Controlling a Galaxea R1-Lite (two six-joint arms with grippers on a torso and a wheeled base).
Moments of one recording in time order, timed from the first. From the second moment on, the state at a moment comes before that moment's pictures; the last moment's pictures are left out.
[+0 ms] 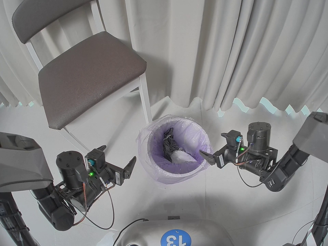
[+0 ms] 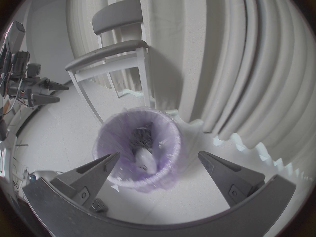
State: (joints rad) left arm -0.48 2.04 -0.30 -1.55 0.16 0.12; right arm 0.42 2.06 -0.69 -1.06 0.05 -0.24
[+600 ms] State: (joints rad) left arm -0.31 2.50 -0.91 -1.50 0.05 0.26; right arm 0.30 1.93 -0.55 -1.12 0.05 -0.27
